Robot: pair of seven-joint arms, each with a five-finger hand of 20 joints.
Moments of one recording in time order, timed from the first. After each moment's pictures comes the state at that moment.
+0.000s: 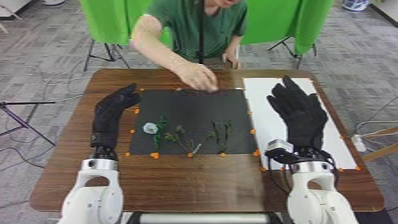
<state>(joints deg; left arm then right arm) 110.1 -77.3 -88.2 -112.7 74.4 6.9 17.5 -112.5 -82.0 90.3 -115.4 -66.5 0.6 -14.2</state>
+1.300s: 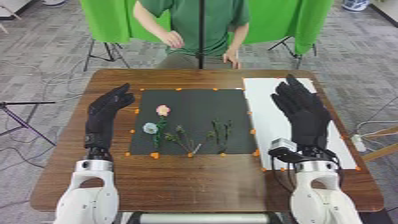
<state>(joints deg) 111.1 -77.4 -90.8 -113.2 75.3 6.5 17.0 -112.4 -81.4 91.3 -115.9 -67.4 1.2 -14.7</state>
